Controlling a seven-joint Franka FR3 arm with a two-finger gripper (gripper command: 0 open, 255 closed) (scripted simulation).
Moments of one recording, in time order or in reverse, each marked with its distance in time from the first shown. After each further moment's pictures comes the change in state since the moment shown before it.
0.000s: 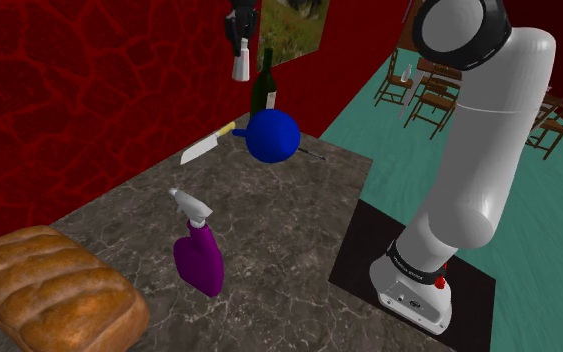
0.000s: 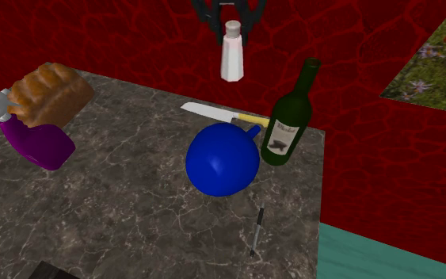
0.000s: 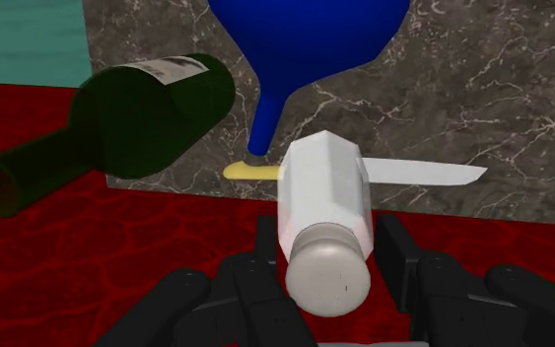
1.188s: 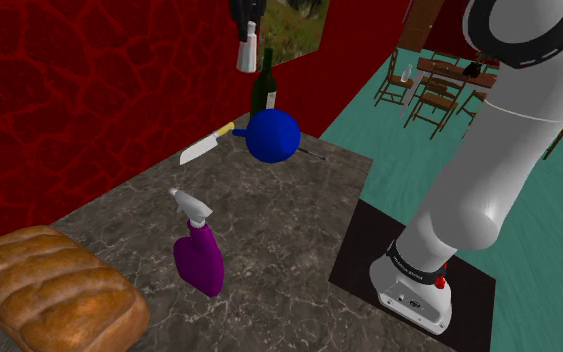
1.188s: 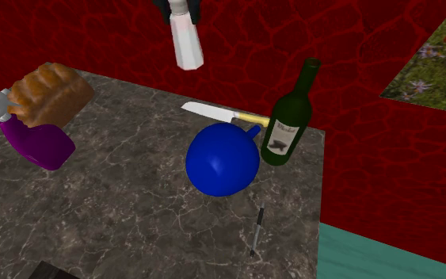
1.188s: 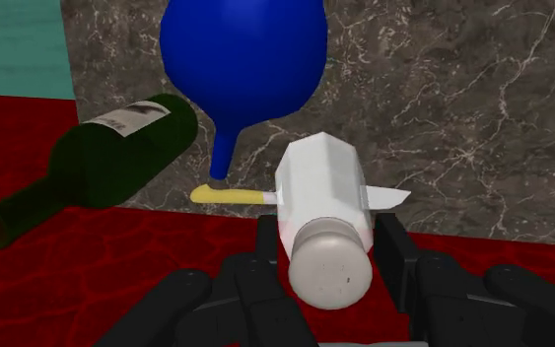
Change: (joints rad) arm 0.066 -0.197 0.036 -0.118 -0.004 -0.090 0.093
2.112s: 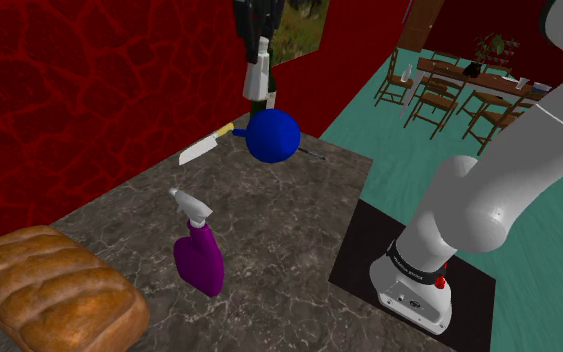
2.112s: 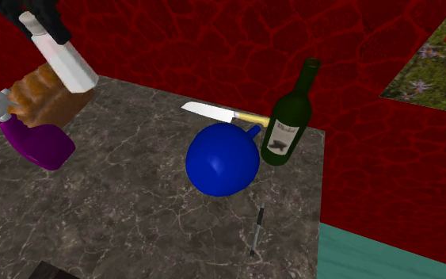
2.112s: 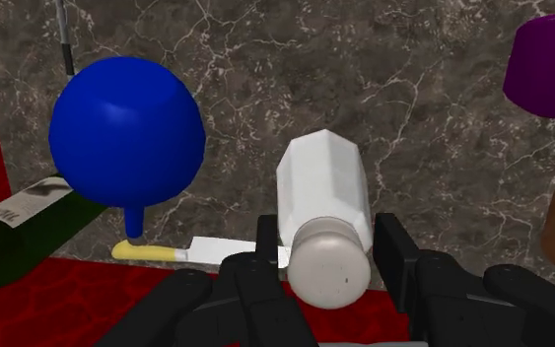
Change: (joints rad) arm 0.121 -0.341 0.137 -0.371 0.045 0.005 0.258
